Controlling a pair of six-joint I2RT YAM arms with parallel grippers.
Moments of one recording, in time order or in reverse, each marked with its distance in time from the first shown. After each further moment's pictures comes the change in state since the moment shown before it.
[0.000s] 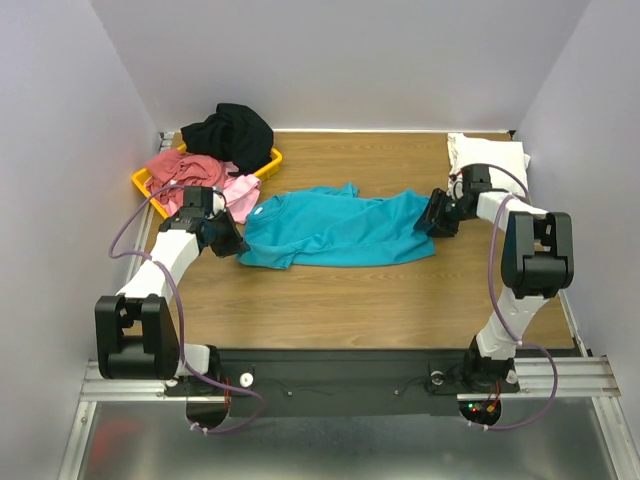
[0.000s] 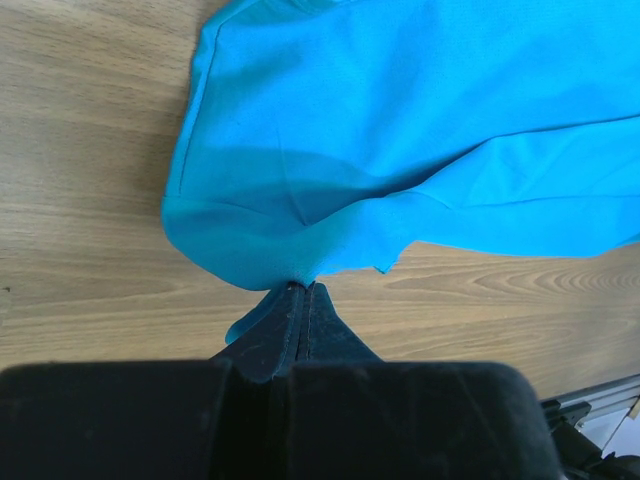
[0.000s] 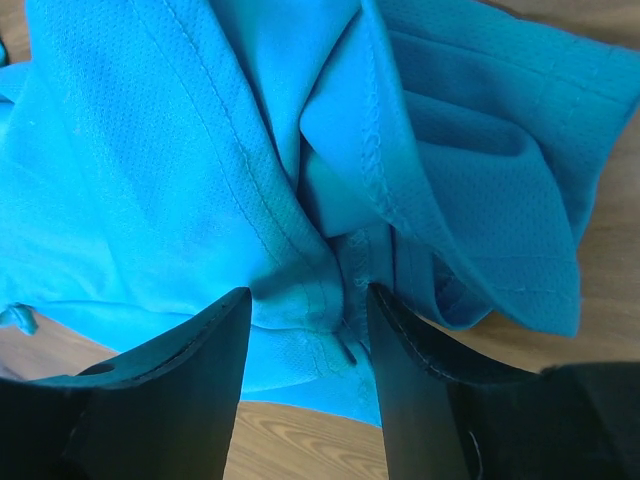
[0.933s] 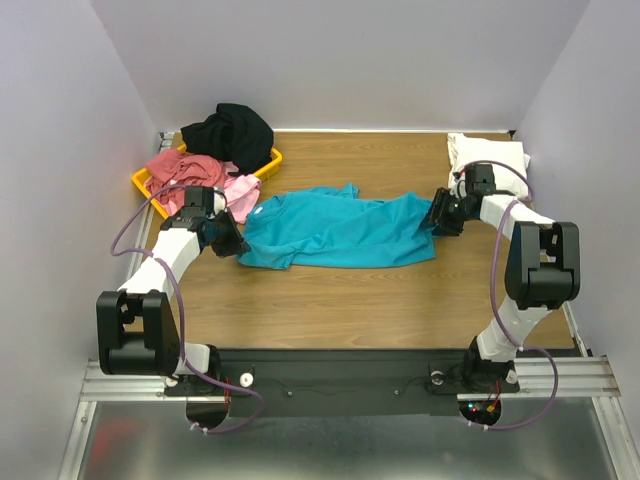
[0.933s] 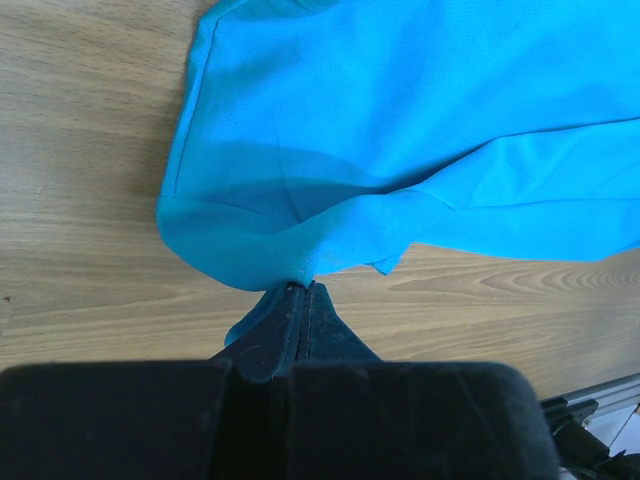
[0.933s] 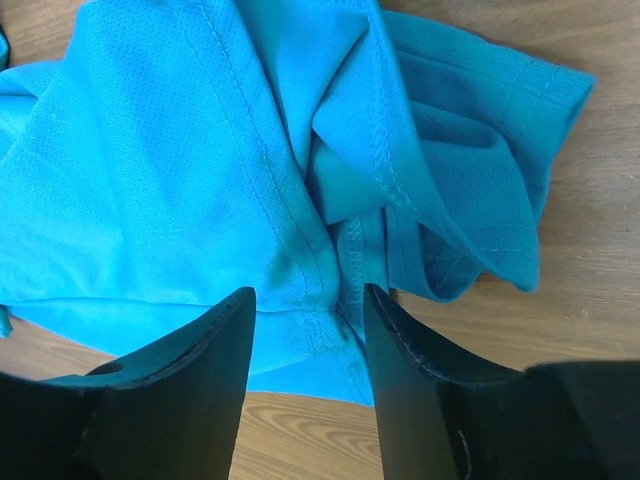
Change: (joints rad) left arm 0.000 0.022 0.000 0.010 0.006 0.015; right arm 0.007 -0.100 -0.052 0.003 0.056 -0.023
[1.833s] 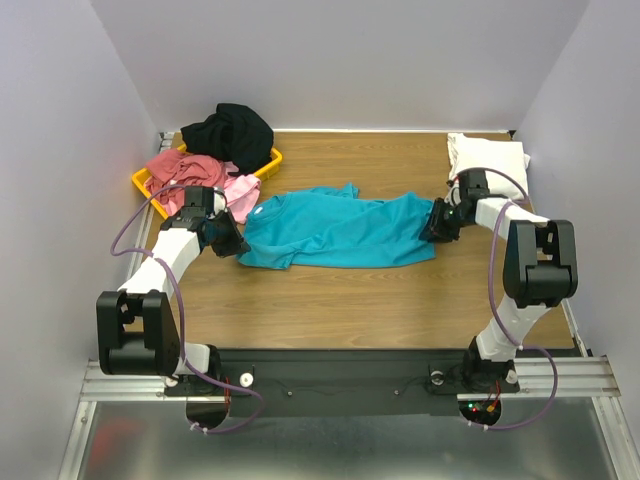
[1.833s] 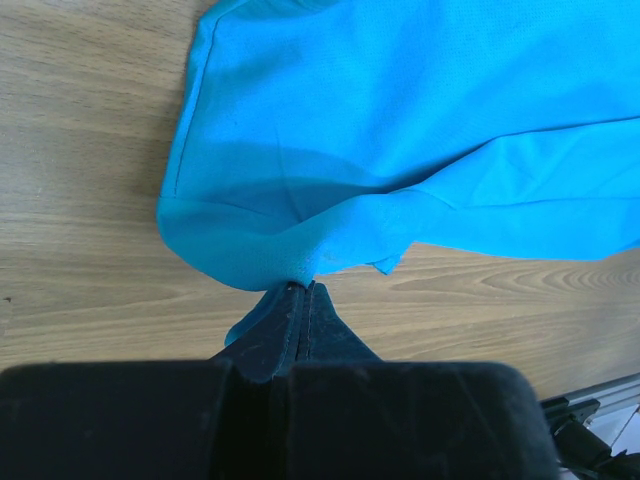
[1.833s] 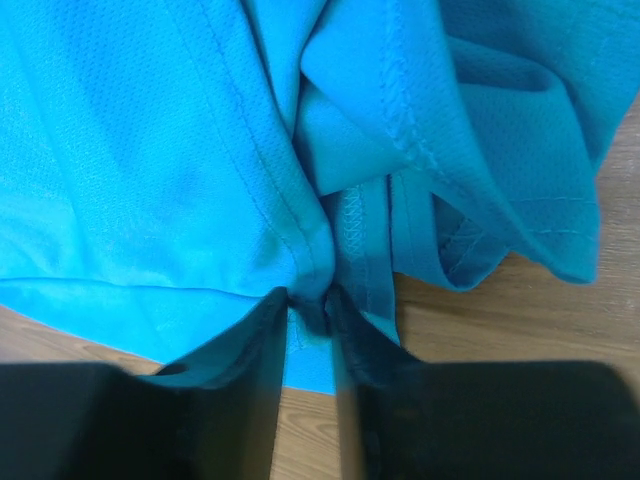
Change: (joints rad) left arm 0.000 0.000 0.000 0.000 0.000 0.004; right arm 0.025 0.015 -0.035 -0.016 0.004 -0.019
